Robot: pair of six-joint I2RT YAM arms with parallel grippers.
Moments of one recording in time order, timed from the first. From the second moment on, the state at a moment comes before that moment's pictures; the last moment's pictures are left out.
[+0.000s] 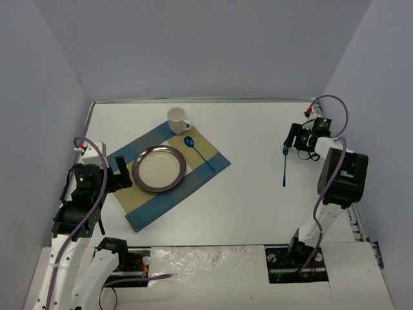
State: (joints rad) left arm -0.15 0.61 0.85 -0.75 -0.21 -0.22; right arm -0.26 1.87 1.15 -0.09 -0.31 0.03
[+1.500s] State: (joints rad) left arm -0.15 0.60 0.85 -0.75 -0.20 -0.22; right arm -0.25 1.98 1.13 0.03 -0.55 -0.01
